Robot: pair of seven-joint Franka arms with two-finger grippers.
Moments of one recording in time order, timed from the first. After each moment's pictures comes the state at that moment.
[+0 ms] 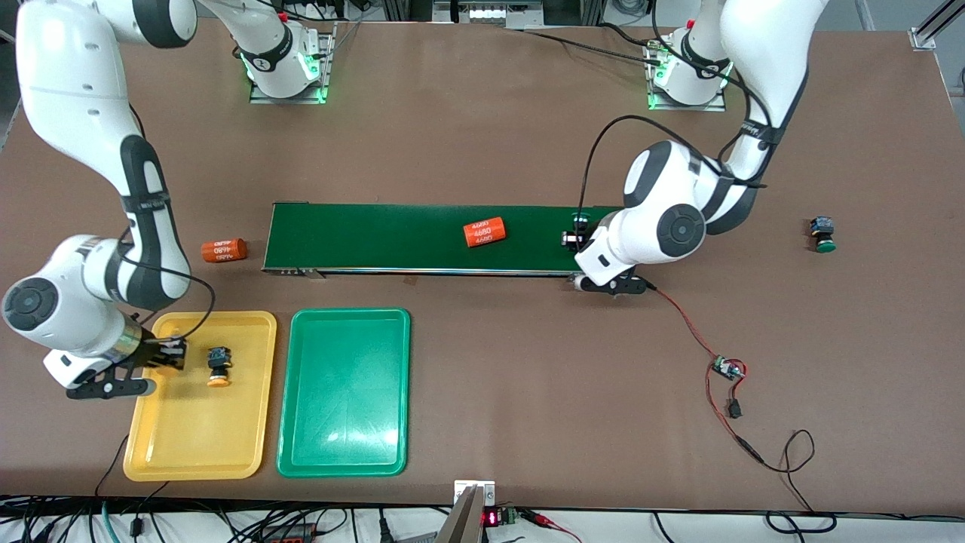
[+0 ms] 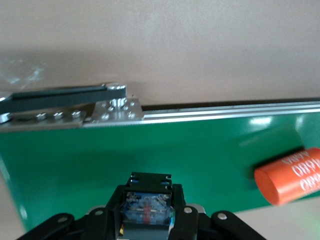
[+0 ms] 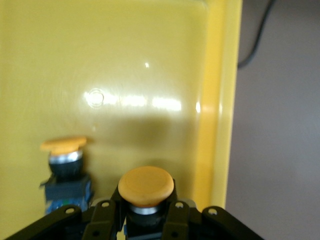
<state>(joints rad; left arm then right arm) -0.25 0.48 -0.22 -1.81 -0.29 2.10 -0.30 0.02 0.84 -0.16 -1.41 0.09 2.43 -0.27</state>
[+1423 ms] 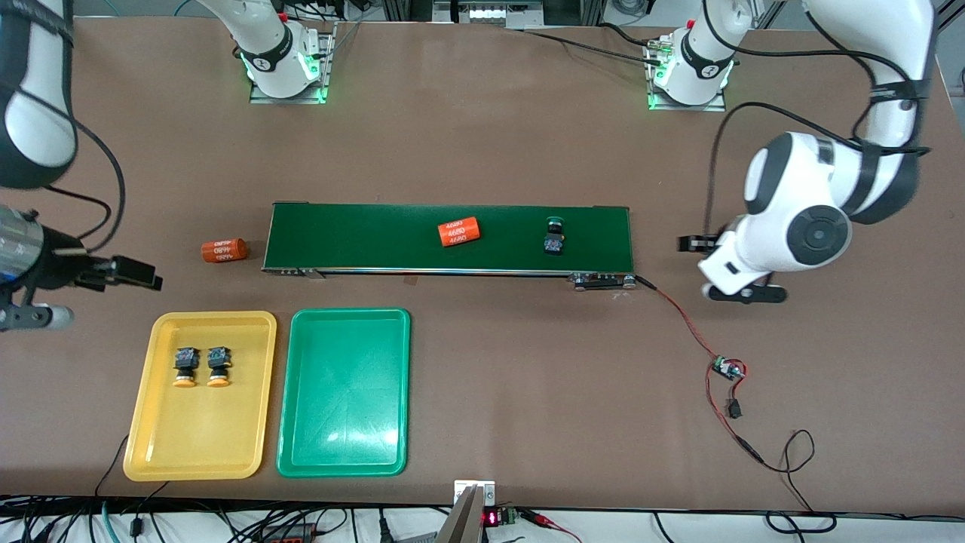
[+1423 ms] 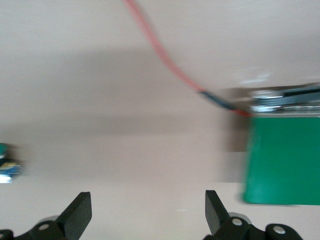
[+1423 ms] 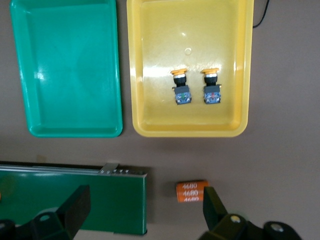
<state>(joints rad) -0.16 0.33 0.03 -1.80 0.07 1.77 -0.10 0.08 0.36 -0.14 -1.34 0.13 1.66 -0.05</state>
